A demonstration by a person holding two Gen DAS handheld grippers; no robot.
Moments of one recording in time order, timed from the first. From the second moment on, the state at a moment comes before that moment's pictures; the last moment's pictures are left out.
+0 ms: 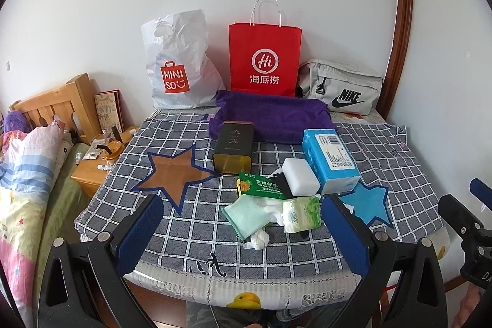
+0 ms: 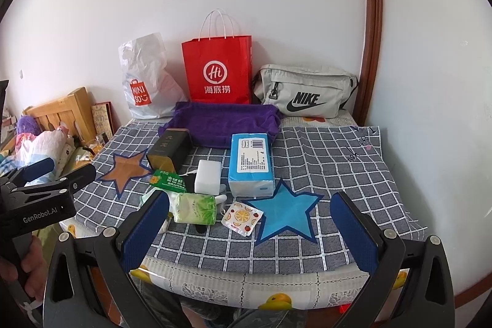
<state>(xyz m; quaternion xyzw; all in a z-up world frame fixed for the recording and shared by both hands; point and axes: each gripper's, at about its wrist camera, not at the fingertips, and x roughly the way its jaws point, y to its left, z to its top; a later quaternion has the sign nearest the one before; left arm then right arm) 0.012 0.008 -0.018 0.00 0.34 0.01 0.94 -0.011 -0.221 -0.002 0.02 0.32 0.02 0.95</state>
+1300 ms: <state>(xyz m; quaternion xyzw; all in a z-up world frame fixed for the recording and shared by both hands) 0.083 0.048 -0.185 -0.05 0.50 -0.03 0.87 0.134 -0.205 -0.215 0.03 0.47 0.07 0.88</state>
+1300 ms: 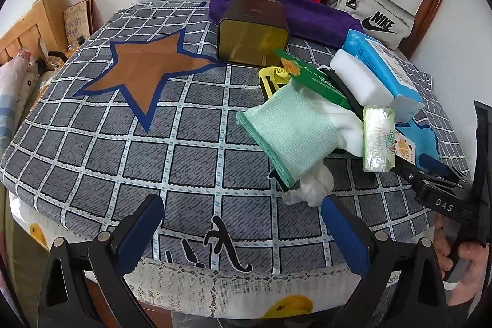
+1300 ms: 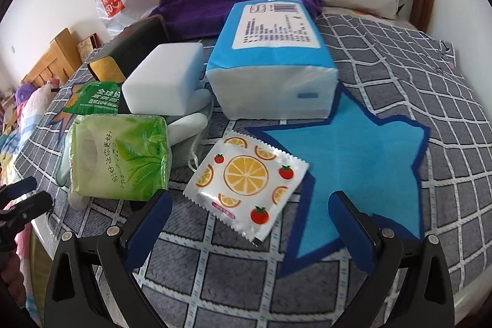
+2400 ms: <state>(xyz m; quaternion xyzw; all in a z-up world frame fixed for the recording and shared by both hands) 0.095 0.058 -0.193 -0.05 0.47 -0.02 0.88 0.107 -0.237 -0.208 0.01 0.44 0.07 0.90</state>
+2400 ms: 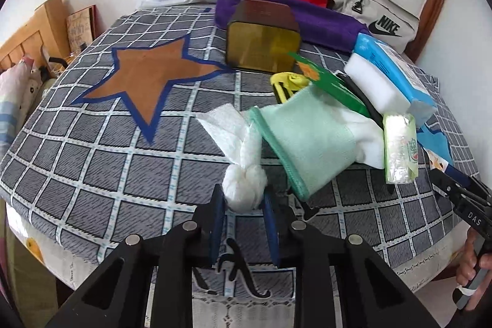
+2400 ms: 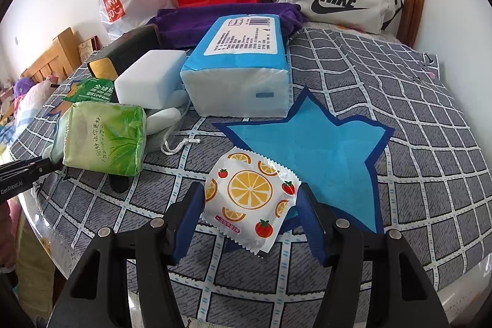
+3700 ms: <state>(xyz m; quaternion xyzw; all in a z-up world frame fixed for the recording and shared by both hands) 0.204 0.052 -0.078 -0.08 0.41 -0.06 0.91 0.185 -0.235 -0.075 -0.02 0.36 0.12 0.93</state>
